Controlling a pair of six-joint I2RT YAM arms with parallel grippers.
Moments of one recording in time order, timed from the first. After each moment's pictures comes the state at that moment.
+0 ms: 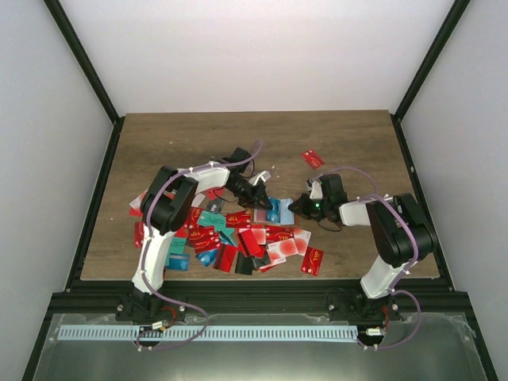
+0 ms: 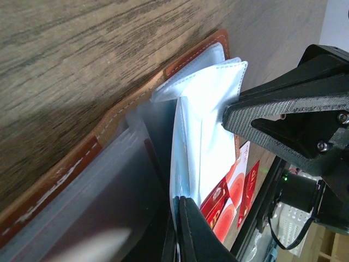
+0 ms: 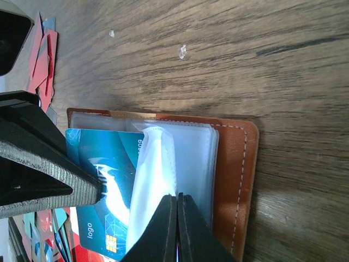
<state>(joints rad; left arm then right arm) -0.54 2.22 1.51 -0.56 0.88 -0.32 0.28 1.68 0.63 0.20 -0.58 0.60</state>
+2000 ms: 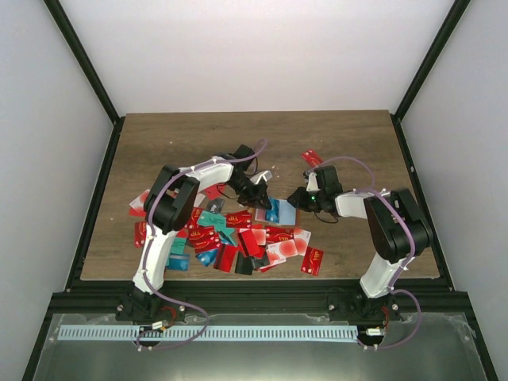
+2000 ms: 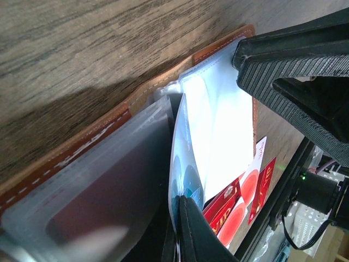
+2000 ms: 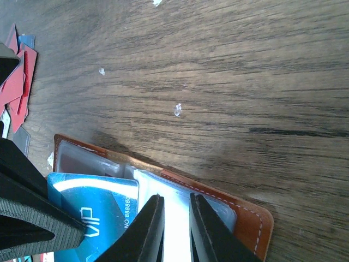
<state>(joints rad) -0.56 2.26 1.63 -0.75 0.79 -0.26 0.30 1.72 0.75 0.09 -0.45 0.51</state>
